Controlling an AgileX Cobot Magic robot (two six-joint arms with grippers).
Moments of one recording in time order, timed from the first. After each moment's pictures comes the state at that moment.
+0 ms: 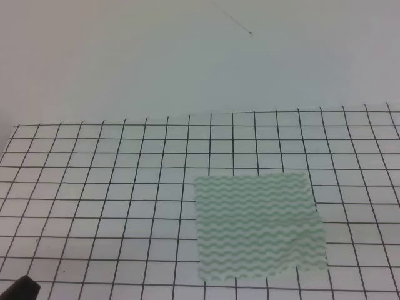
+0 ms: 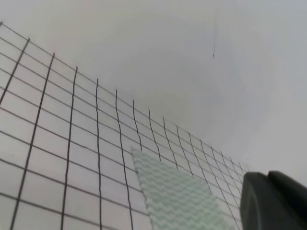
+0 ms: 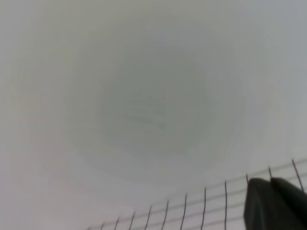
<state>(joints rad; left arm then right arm) -0.18 0.02 -0.04 -1.04 0.27 0.17 -0.12 0.14 -0.19 1.15 0.32 -0.60</state>
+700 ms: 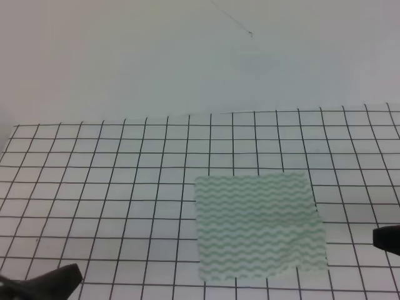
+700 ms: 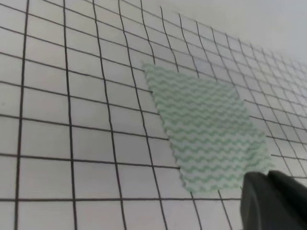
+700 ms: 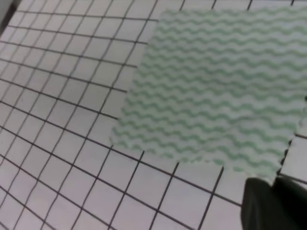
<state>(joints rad) -0.18 0.47 -0.24 -1.12 0.45 0.53 -0.07 1.05 -0.47 1.15 0.74 -1.02</state>
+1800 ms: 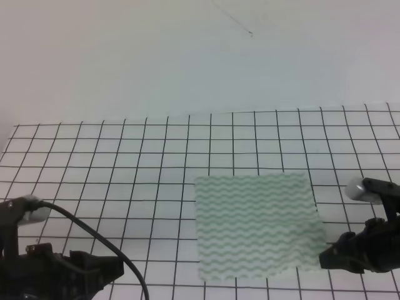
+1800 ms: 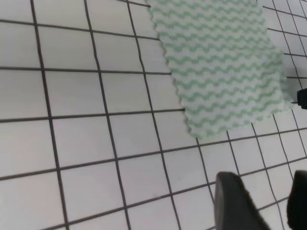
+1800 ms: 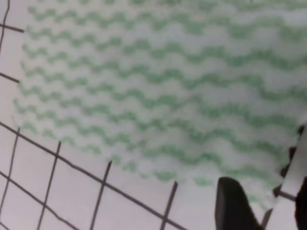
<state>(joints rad) -0.18 0.96 -0.43 -1.14 0.61 0.70 0.12 1.71 -0.61 1.27 0.56 -1.18</state>
